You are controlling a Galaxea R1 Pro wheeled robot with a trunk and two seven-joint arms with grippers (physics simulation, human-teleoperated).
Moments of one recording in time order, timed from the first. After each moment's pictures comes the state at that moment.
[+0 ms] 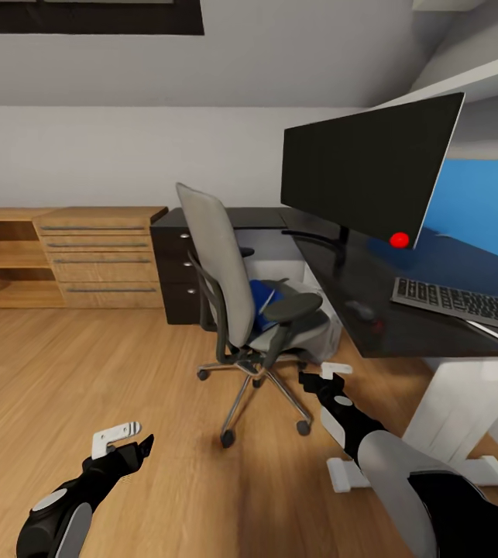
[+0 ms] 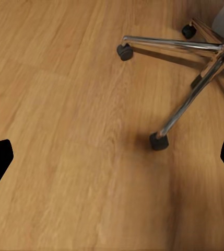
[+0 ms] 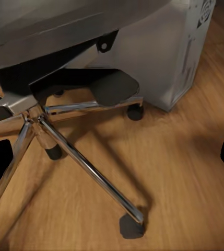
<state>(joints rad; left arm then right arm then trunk) -0.05 0.01 0.09 -1.62 0.30 0.60 0.11 -0.91 0.07 0.01 -0.18 -0.09 -0.19 -0.10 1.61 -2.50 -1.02</state>
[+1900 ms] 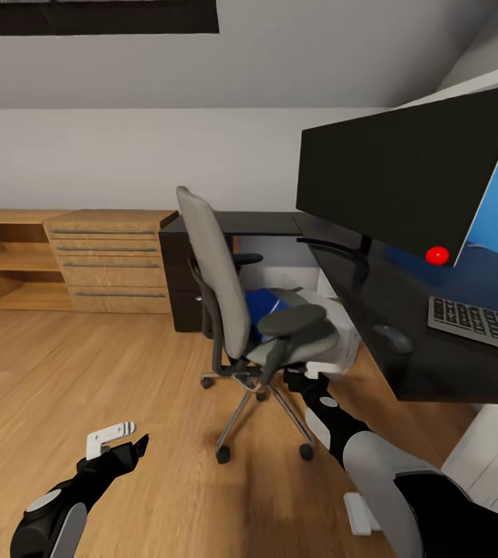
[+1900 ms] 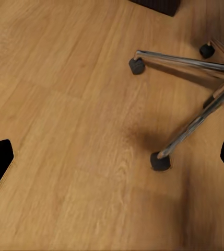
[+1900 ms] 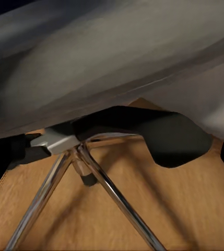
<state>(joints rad) -0.05 0.01 0.12 -1.62 0.30 0.61 0.11 -0.91 0.14 0.01 -0.18 -0.09 -0.22 -0.09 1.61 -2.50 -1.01</state>
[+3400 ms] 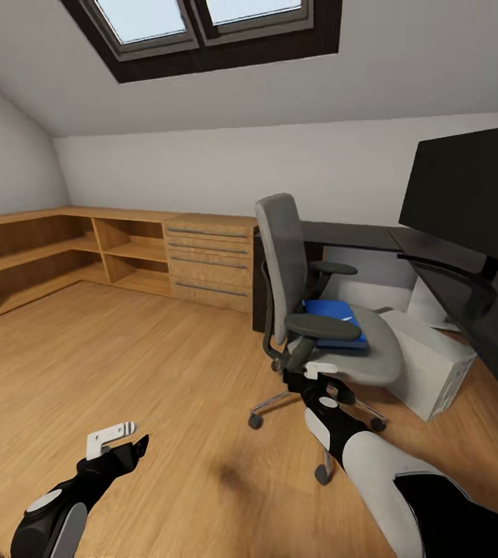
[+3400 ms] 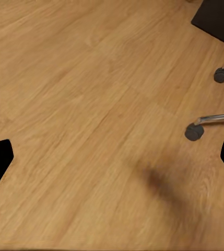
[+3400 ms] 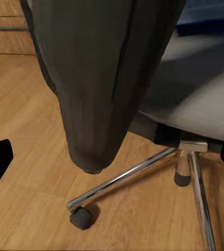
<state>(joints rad) -0.05 0.01 0.12 -1.62 0.30 0.61 0.11 -0.91 0.14 0.01 -0.18 -0.09 -0.22 -0.09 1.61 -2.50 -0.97</state>
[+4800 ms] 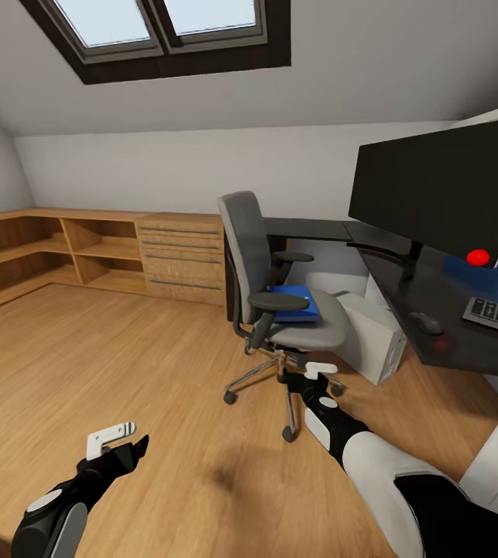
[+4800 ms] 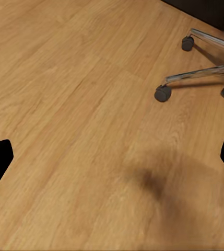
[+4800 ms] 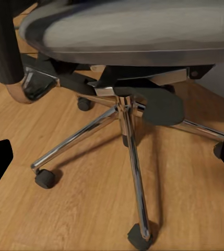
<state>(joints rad) -0.05 0.01 0.12 -1.62 0.30 0.61 0.11 -0.91 0.14 0.01 -0.18 -0.09 -0.22 -0.09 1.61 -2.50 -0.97</state>
